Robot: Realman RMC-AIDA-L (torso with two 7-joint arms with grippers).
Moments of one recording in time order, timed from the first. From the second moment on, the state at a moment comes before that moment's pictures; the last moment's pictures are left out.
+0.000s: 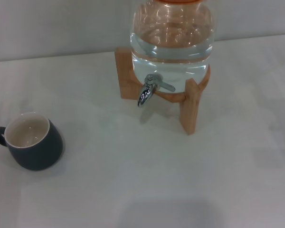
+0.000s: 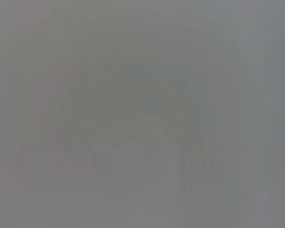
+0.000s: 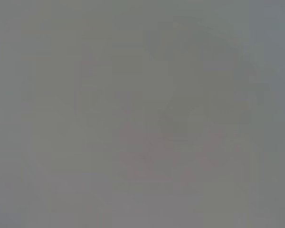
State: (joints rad) left arm -0.51 -2.08 2.65 -0.02 -1.38 1.19 0.04; right arm 0.35 2.01 -0.26 -0.09 2.21 1.38 -2.68
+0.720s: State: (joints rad) left arm -0.44 -2.08 2.66 -0.01 -1.35 1.21 0.08; right arm 0.35 2.01 -0.26 -0.09 2.21 1.38 -2.68
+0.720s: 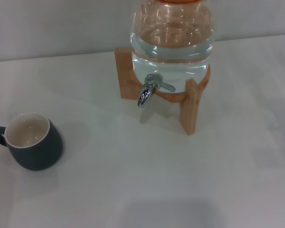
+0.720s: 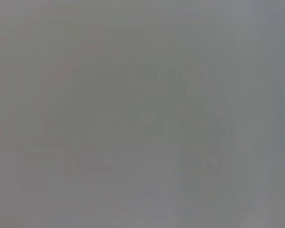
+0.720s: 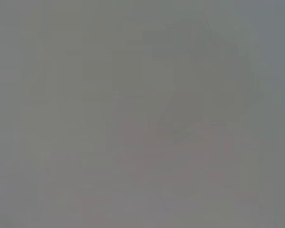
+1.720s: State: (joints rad) left arm -0.39 -2.08 2.65 0.00 -1.30 1.23 0.09; right arm 0.35 2.01 -0.26 -0.09 2.21 1.37 -2.68
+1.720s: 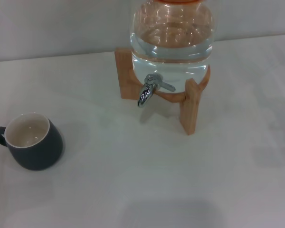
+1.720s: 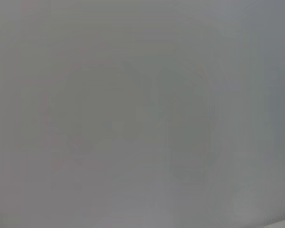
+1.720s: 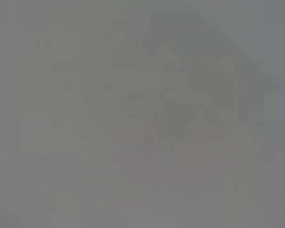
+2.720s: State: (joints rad) left arm -0.33 -2.08 2.66 0.03 -1.28 1.26 0.09; right arm 0.35 2.01 -0.26 -0.09 2.20 1.33 -2.68
